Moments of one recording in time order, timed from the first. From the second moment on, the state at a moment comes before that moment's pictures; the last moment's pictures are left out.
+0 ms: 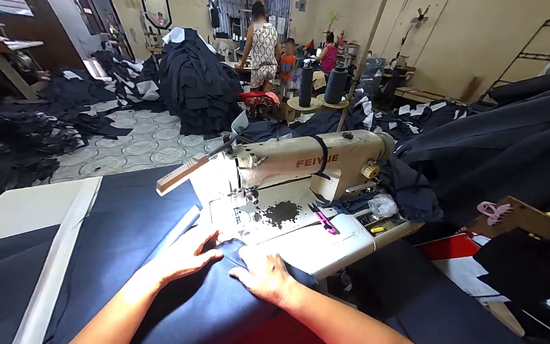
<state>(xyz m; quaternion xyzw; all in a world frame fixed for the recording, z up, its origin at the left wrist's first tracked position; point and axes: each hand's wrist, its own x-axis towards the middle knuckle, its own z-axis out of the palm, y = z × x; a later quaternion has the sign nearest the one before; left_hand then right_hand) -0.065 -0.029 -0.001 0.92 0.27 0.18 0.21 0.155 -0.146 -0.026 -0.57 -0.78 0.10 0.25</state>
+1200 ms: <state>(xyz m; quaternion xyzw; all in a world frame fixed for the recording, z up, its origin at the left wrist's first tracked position) -0.070 -0.025 0.019 0.92 0.25 0.20 0.22 0.154 -0.141 -0.047 -0.47 -0.81 -0.10 0.33</state>
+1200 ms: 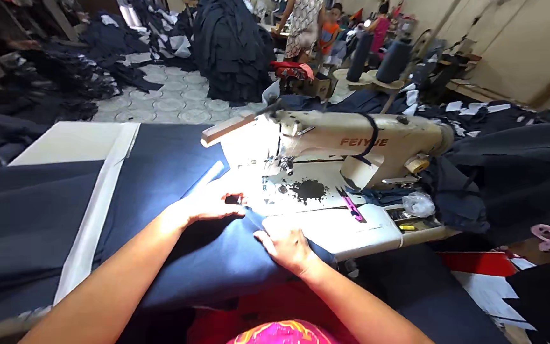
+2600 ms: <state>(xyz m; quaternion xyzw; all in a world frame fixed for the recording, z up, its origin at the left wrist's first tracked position) -0.028 -0.035 -0.007 0.92 0.30 0.26 0.01 0.225 -0.082 -0.005 -0.22 -0.96 0.10 0.14</state>
